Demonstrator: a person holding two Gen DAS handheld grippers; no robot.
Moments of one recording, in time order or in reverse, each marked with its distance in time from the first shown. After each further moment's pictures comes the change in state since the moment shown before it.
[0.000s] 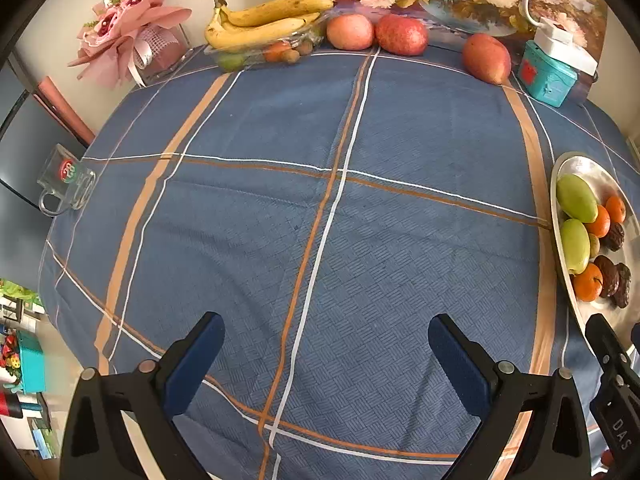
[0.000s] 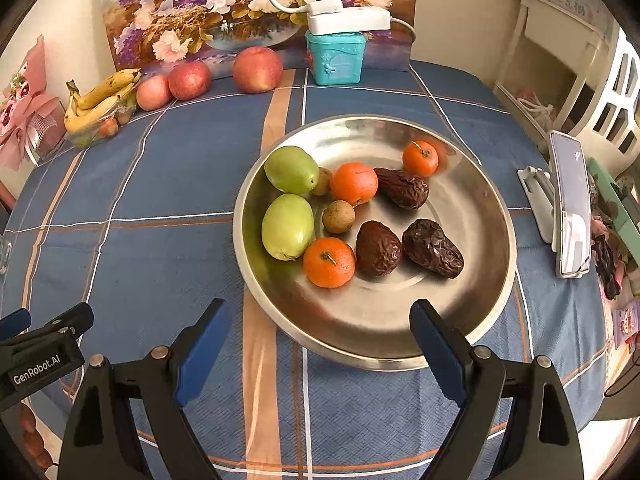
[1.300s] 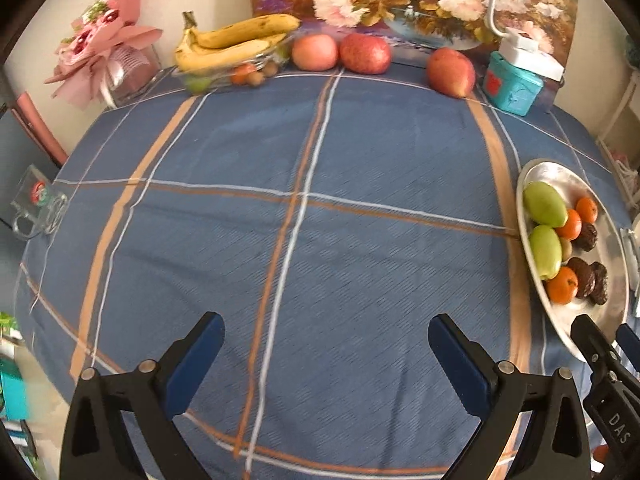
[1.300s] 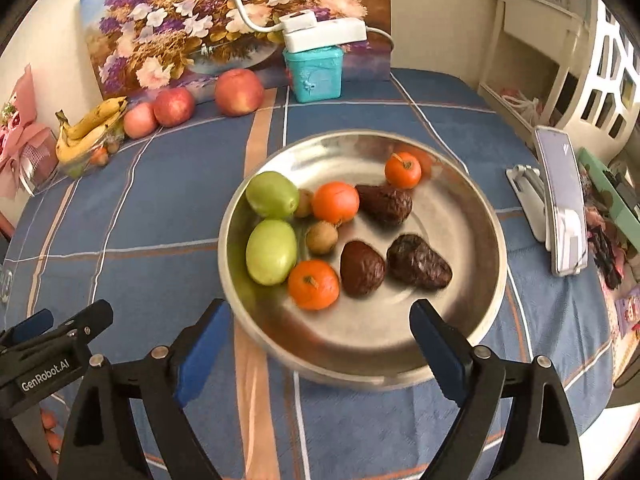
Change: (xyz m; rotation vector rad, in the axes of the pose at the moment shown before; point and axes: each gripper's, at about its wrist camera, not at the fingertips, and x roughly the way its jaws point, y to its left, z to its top) left arm -0.001 -0.005 0.003 0.040 -0.078 -0.109; right arm -0.005 -0.013 0.001 0.072 -0.047 -0.002
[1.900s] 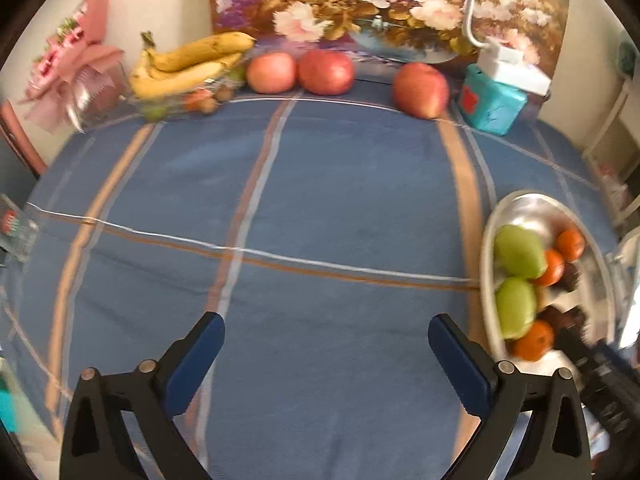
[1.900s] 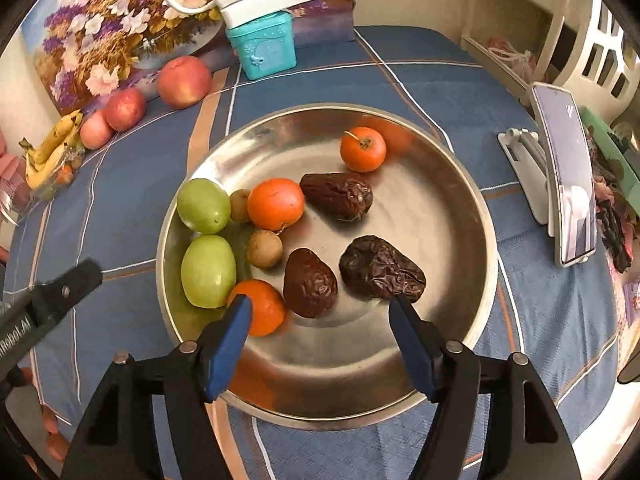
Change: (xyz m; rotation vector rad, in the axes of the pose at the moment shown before) left arm 0.015 -0.034 0.041 0.021 -0.048 -0.050; right arm 0.038 -0.037 0.032 0.090 0.113 0.006
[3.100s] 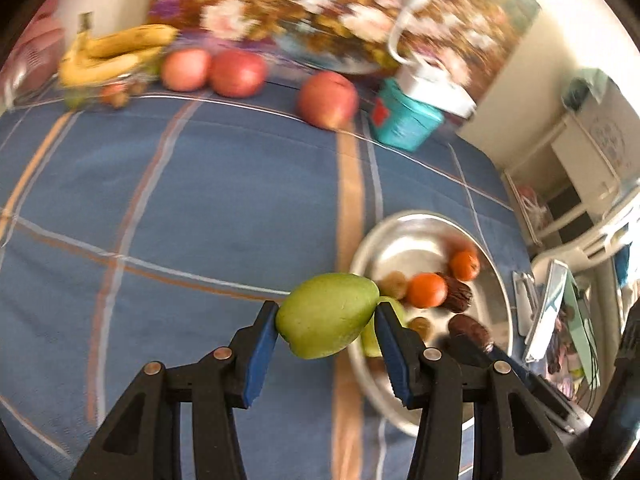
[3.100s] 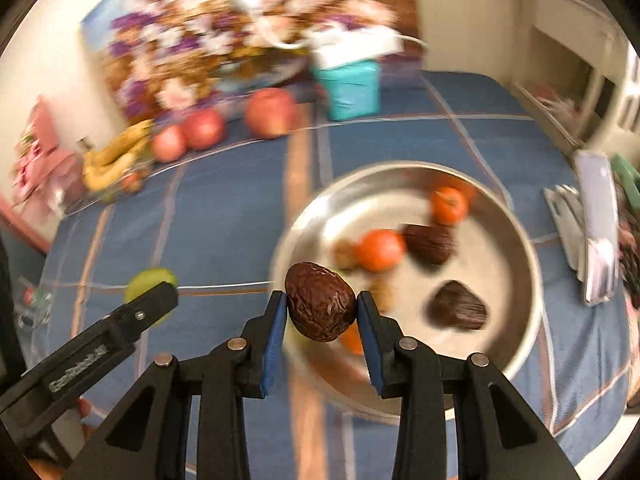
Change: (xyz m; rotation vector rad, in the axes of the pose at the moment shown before) left arm -0.003 -0.044 0.019 -0.047 0.037 -0.382; right arm -0.029 0.029 0.004 -0.037 -0.067 0.123
